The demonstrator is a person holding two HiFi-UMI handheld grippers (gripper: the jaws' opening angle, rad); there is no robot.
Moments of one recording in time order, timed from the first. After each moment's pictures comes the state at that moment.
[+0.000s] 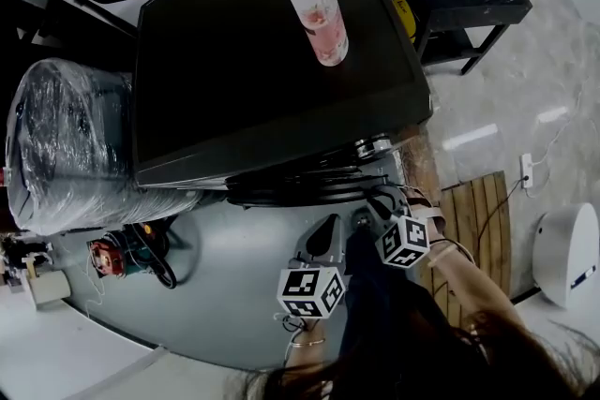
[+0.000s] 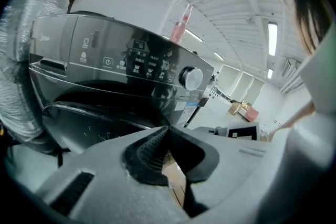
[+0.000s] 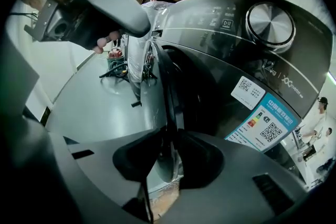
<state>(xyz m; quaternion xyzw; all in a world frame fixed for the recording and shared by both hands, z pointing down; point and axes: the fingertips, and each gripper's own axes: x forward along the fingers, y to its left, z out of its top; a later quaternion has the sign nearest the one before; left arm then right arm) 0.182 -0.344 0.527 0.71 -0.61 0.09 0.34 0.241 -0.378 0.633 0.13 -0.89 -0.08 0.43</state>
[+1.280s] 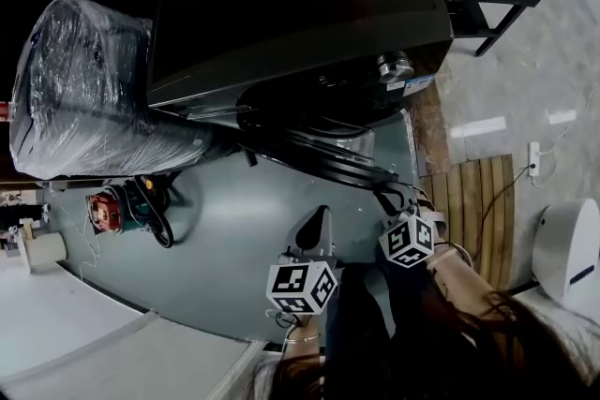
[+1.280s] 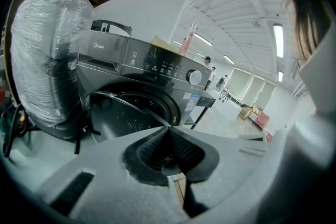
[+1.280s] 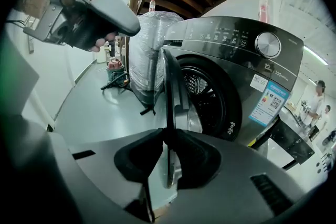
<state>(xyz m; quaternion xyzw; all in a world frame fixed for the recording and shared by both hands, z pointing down) 0.156 -0.212 0.522 0.67 -0.66 0.07 0.34 0.247 -0.253 0.636 0.16 -0.91 -0.03 0.39</state>
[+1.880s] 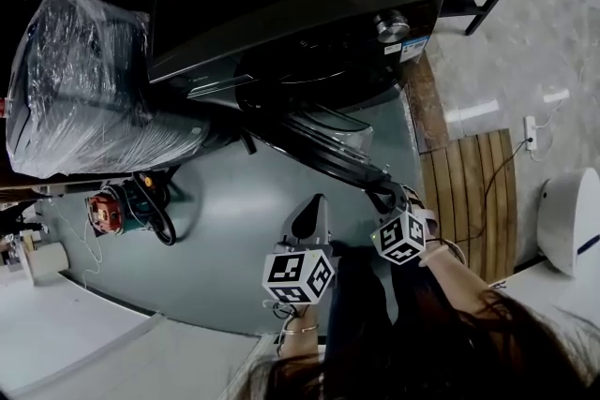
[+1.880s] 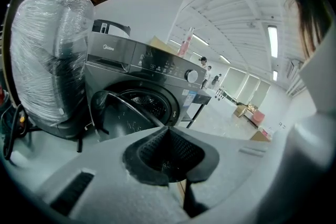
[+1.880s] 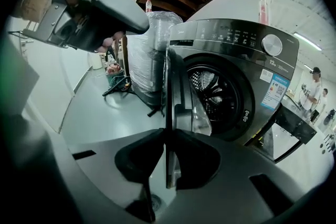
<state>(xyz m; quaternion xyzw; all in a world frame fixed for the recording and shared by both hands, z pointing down) 0.139 -0.157 0.518 0.68 -0.64 0.08 0.34 0.228 -0.168 0.642 0.18 -0.91 0.02 0.38</state>
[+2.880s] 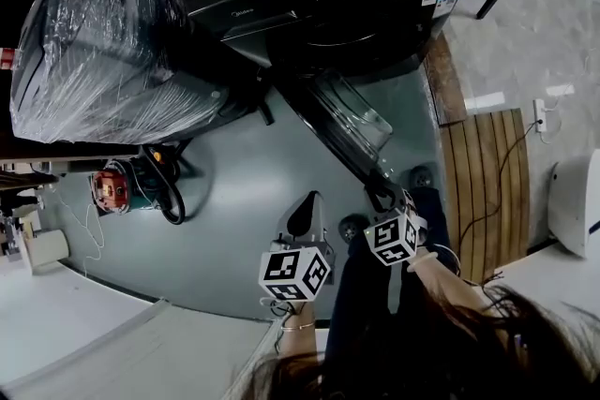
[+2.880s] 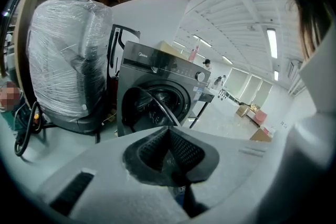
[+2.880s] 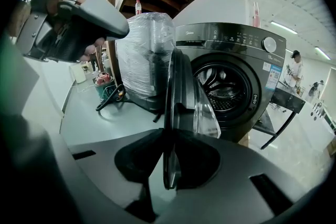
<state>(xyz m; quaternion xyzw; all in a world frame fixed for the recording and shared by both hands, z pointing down) 0.054 -0.020 0.522 0.67 -0.66 0.08 0.33 0.155 -0.037 0.648 0.28 -0.89 0.09 0.36</state>
